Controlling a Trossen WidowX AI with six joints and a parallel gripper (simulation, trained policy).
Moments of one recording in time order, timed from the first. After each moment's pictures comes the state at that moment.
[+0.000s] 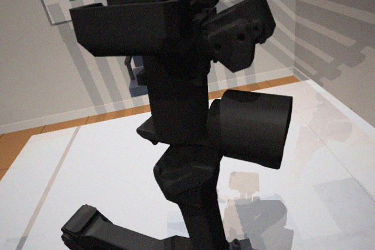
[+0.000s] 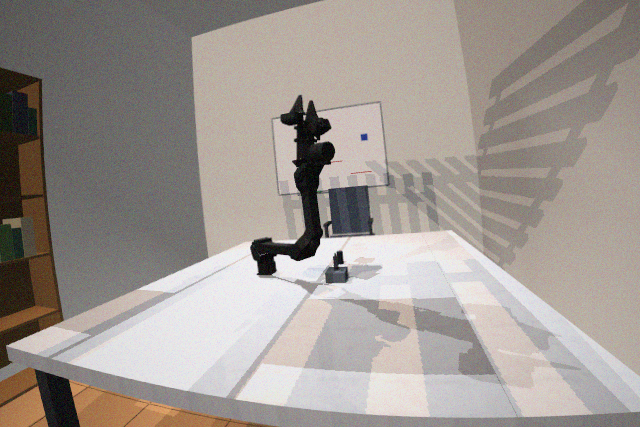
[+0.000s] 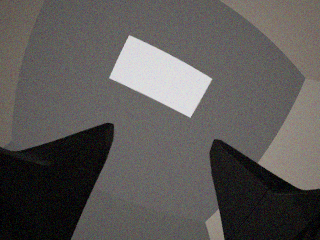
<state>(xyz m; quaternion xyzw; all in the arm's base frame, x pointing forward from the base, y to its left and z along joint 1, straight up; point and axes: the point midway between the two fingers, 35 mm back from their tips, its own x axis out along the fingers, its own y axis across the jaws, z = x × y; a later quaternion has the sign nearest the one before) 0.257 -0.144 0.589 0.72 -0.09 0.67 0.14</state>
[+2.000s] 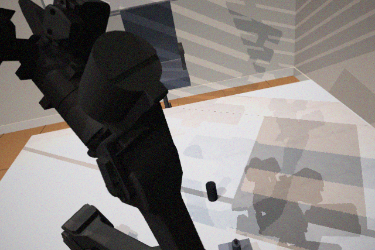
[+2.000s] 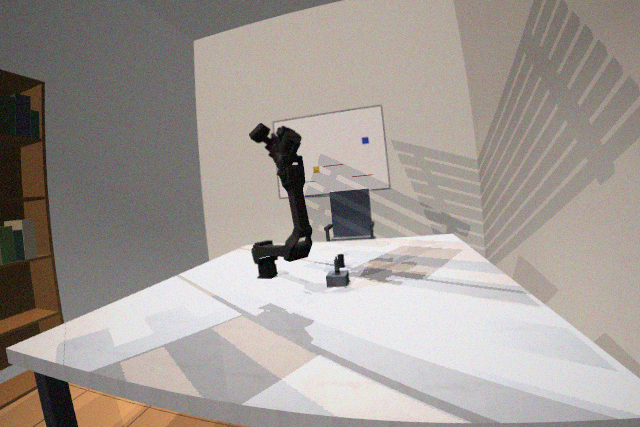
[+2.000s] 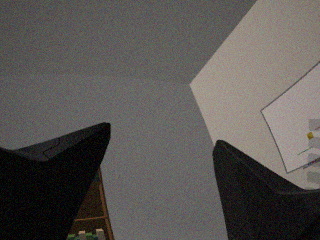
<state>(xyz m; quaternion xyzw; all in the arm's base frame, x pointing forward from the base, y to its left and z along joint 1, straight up) 0.086 -0.059 0.548 0.45 0.09 0.86 0.23</state>
